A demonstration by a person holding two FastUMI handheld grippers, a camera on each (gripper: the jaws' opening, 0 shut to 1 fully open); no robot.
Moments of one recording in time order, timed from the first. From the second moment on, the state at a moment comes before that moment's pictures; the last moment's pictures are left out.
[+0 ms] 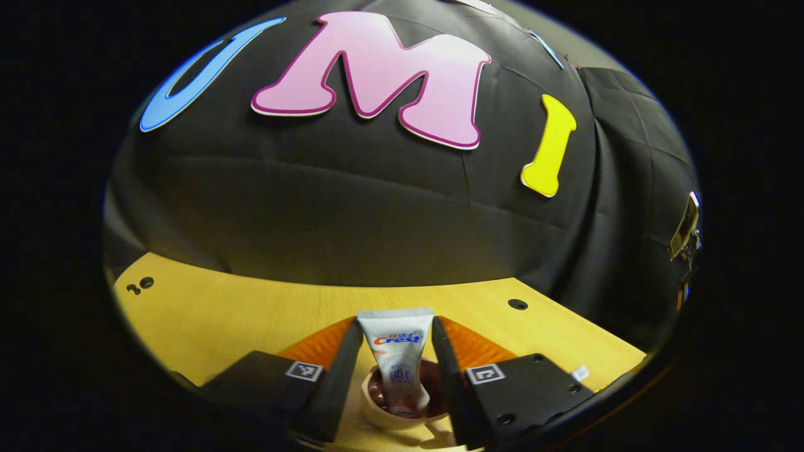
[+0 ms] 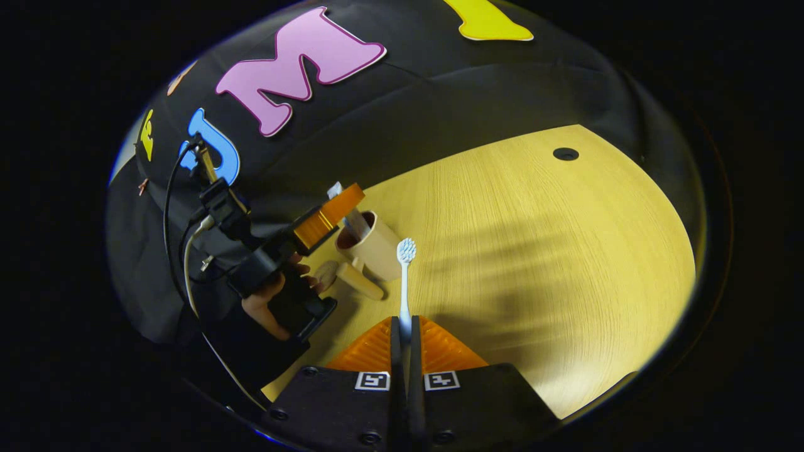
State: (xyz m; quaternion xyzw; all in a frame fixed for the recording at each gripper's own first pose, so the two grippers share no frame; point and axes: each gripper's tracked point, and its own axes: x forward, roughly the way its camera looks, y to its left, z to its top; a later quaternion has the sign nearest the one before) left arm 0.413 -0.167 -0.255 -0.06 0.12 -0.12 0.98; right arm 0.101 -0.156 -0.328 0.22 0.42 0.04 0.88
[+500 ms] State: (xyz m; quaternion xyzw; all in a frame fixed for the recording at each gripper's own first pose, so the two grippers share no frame) left arm 0.325 -0.104 -0.199 -0.09 0.07 -0.06 0.99; right arm 0.211 -0.155 -0.262 0.20 0.29 0.06 0.93
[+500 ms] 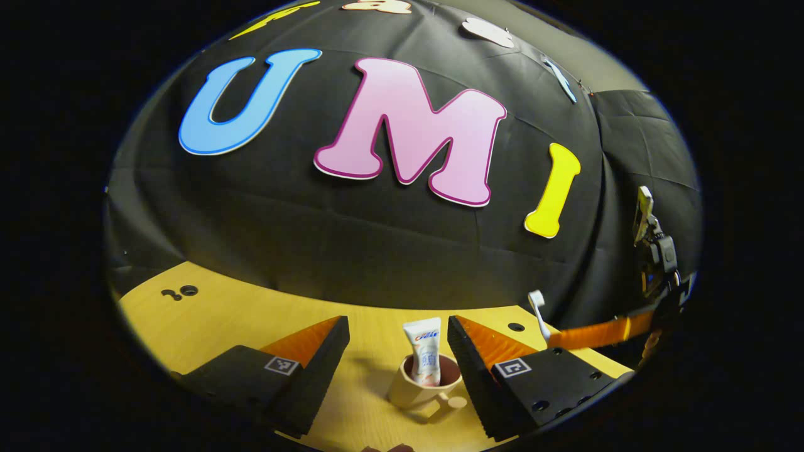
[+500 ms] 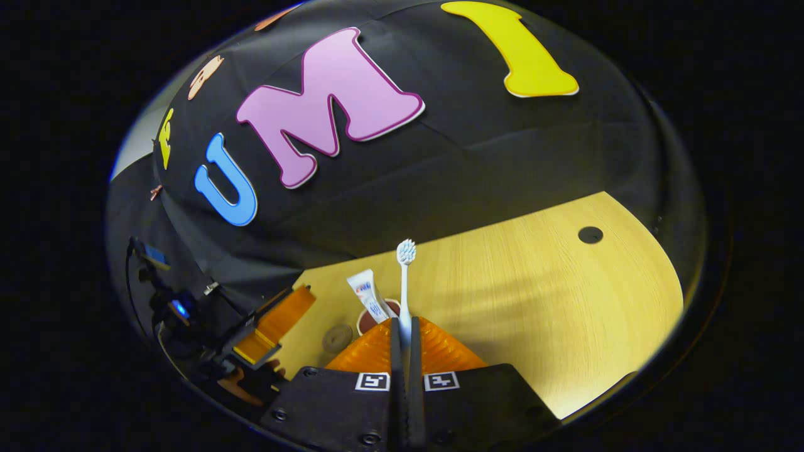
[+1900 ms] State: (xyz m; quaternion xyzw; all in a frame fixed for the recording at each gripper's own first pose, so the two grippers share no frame) left arm 0.246 -0.050 -0.252 -0.11 0.13 0.00 0.99; right arm 0.281 -0.100 -0.321 0.11 0.14 0.08 0.98
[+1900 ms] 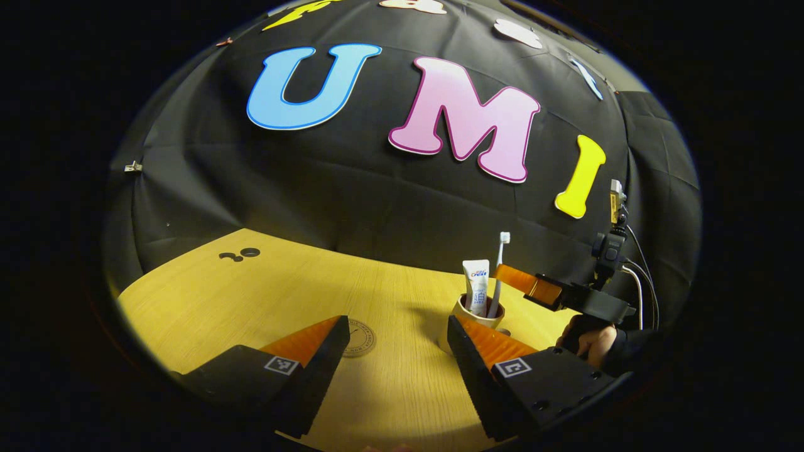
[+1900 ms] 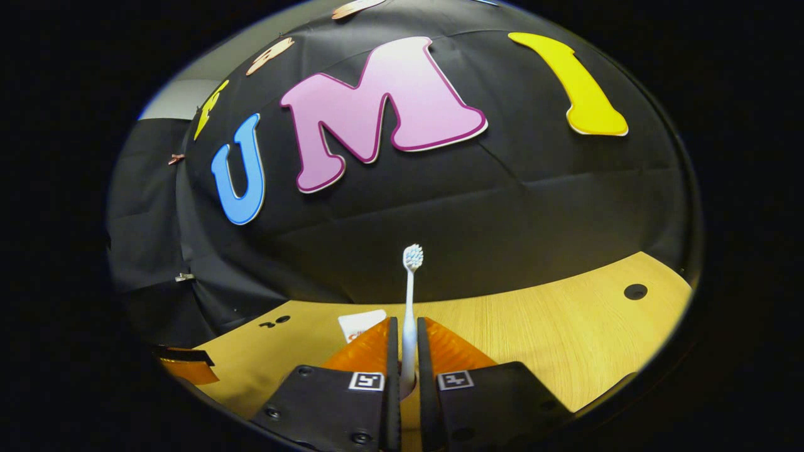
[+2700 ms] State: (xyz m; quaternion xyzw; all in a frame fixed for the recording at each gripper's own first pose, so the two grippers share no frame) left arm 0.221 -0.054 -0.260 -0.10 0.14 0.01 0.98; right arm 0.236 -0.099 -0.290 0.07 0.22 0.10 0.97
